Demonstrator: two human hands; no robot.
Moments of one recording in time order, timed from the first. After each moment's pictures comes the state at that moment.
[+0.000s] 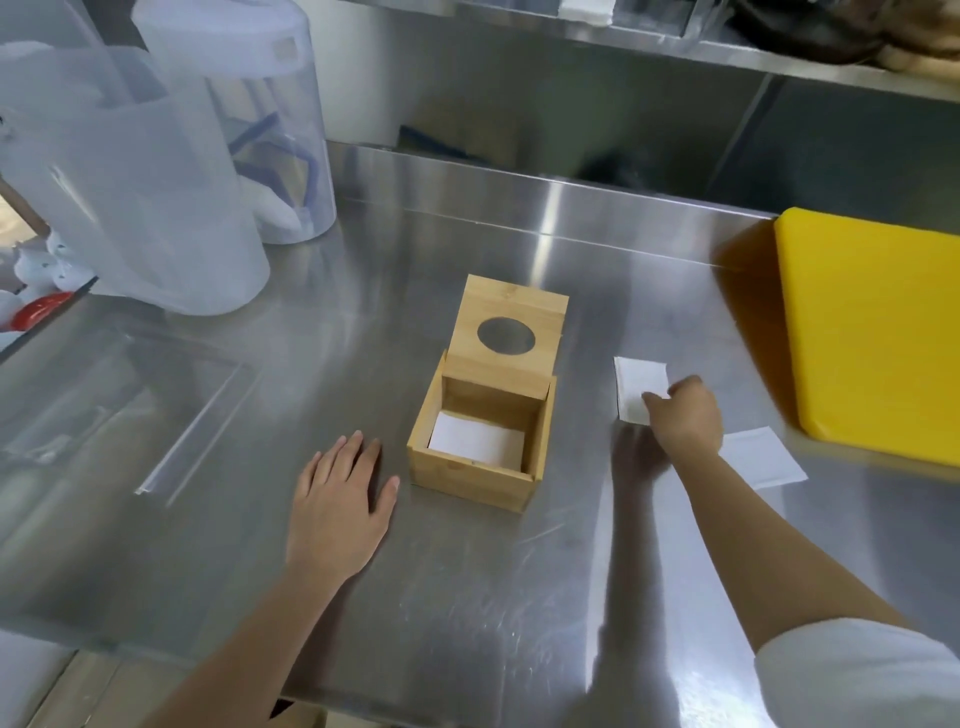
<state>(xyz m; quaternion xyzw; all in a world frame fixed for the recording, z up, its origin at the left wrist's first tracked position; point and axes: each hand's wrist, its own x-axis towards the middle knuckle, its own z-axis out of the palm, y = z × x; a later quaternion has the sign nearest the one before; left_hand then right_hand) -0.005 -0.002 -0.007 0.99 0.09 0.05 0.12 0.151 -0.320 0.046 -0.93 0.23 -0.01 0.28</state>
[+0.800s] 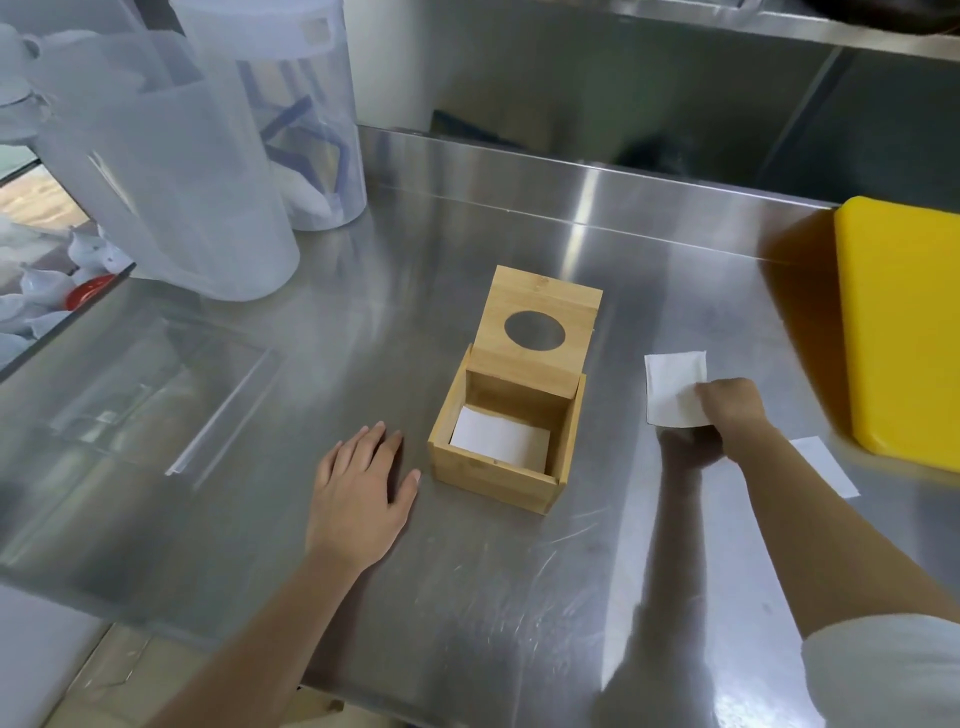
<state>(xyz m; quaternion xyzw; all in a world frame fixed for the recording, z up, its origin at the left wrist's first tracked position) -0.004 -0.003 -0.002 0.98 0.10 0.04 0.14 0.191 -0.346 0.028 -0.87 0.28 0.08 0.40</state>
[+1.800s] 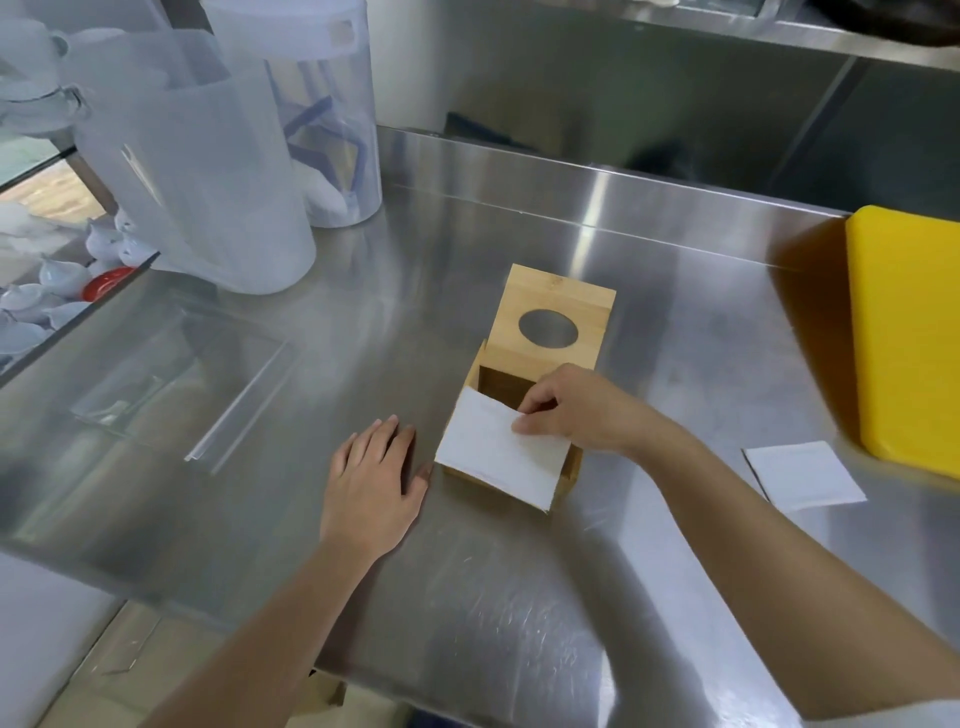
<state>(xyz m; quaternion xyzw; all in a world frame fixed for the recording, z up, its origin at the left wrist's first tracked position) -0.004 -0.003 -0.007 0.98 0.10 0.06 0.13 0.104 -0.200 0.120 -0.89 -0.24 0.27 0.28</state>
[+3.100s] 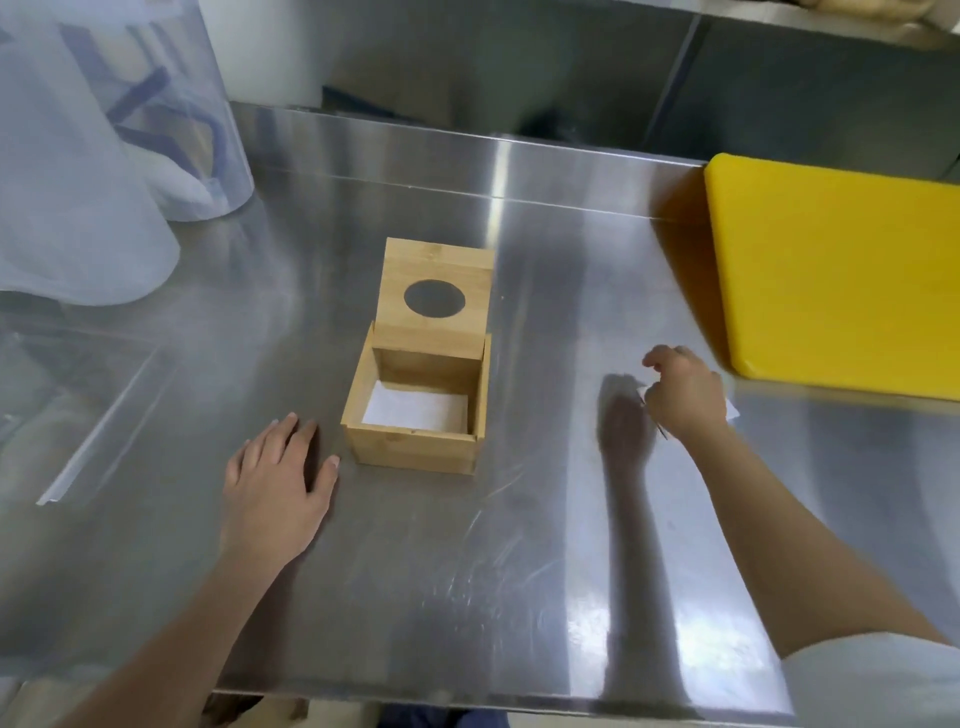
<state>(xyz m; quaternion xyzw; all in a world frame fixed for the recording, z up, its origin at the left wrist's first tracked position) 0.001 -0.001 -0.016 0.98 0.11 0.07 0.14 0.112 -0.372 0.069 -0.99 0.10 0.01 0.11</state>
